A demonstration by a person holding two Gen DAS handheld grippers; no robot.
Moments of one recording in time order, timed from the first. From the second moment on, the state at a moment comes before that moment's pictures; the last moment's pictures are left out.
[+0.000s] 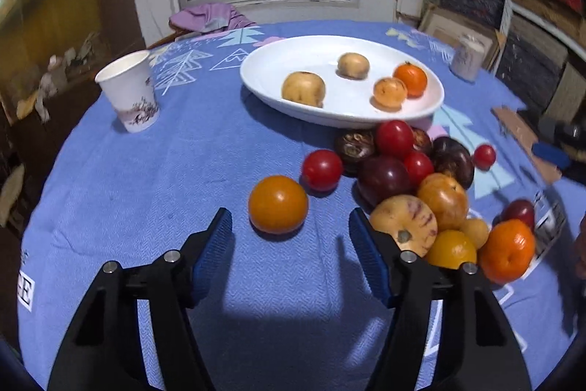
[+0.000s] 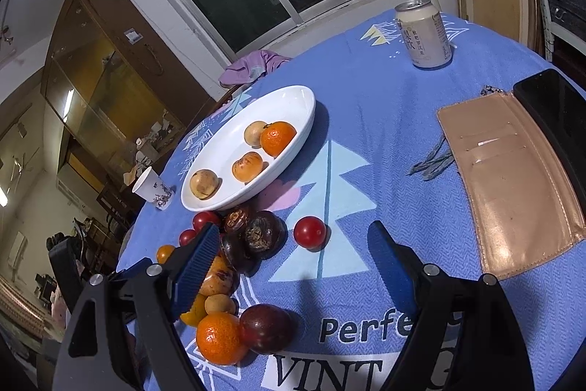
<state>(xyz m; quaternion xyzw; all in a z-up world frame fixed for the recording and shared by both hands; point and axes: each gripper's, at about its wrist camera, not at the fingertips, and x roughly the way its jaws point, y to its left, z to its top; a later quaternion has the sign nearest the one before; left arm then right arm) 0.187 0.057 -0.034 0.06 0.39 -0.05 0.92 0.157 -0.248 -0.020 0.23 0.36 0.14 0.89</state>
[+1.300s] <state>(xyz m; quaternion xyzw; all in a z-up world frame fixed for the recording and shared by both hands) 0.216 0.065 -0.048 0.01 0.41 -0.06 0.91 0.190 -0.213 -0.033 0.13 0.41 0.13 0.90</state>
